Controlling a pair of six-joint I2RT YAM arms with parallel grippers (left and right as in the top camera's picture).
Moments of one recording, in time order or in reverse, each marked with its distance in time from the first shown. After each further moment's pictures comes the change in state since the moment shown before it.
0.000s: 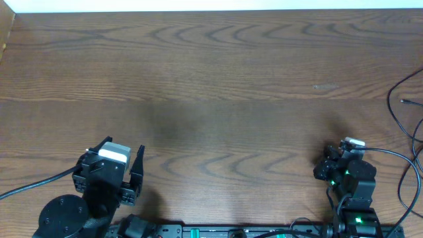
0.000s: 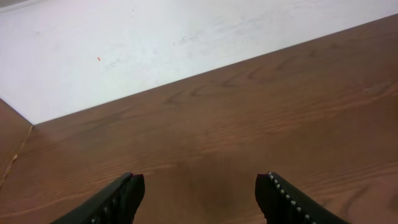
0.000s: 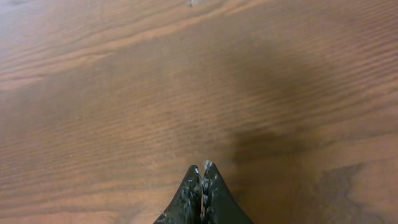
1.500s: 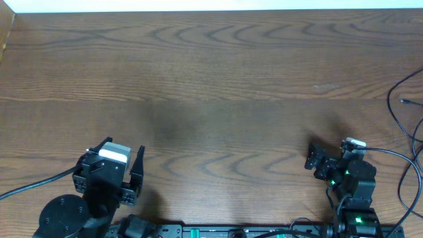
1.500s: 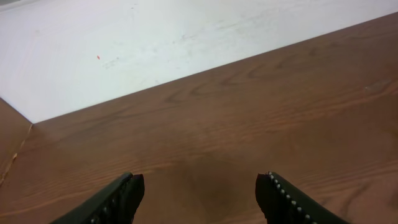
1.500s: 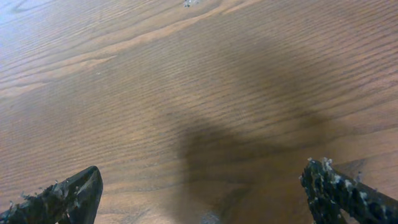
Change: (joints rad) left arm 0.000 0.000 0.000 -0.006 0.000 0.000; right arm 0.000 0.000 0.000 0.000 0.001 0.030
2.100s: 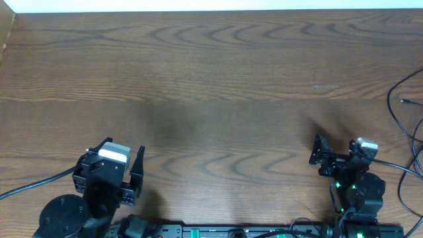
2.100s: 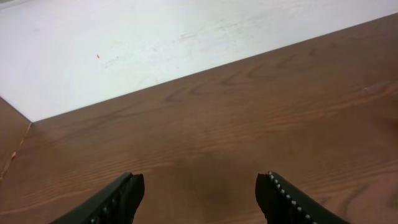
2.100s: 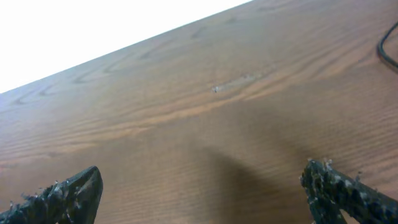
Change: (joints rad) left arm 0.000 0.000 0.000 -0.002 0.000 -0.007; right arm 0.000 -0.296 0.000 0.002 0.000 0.000
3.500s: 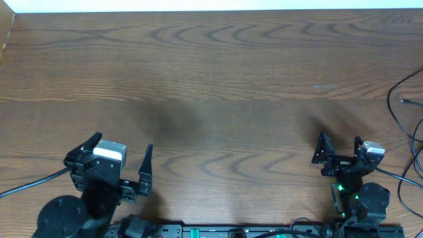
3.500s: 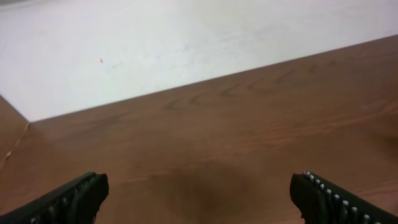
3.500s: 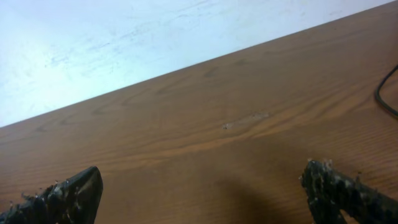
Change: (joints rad) left arm 0.000 0.000 -0.013 0.049 -0.014 -0.047; right arm 0.000 -0.150 0.000 0.000 0.000 0.000
